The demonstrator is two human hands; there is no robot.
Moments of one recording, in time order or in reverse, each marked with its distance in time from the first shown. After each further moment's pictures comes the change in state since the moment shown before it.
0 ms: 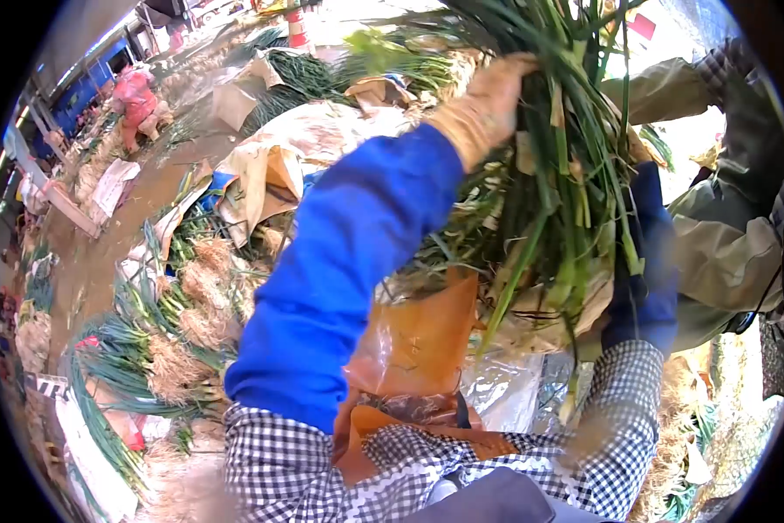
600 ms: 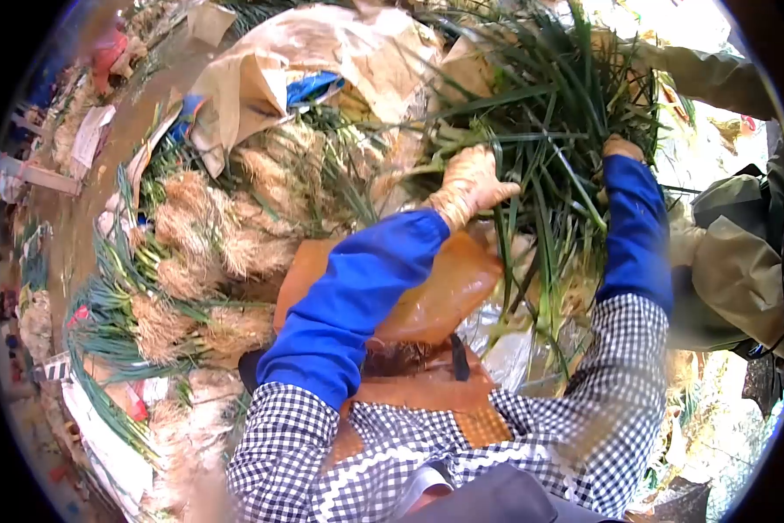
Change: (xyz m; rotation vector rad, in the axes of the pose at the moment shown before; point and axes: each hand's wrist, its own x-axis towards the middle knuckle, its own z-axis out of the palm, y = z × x) left_hand -0.145 -0.174 -0.110 1.569 -0.072 -0.299; right_hand -0.014 0.315 -0.149 -1.743 0.323 1.136
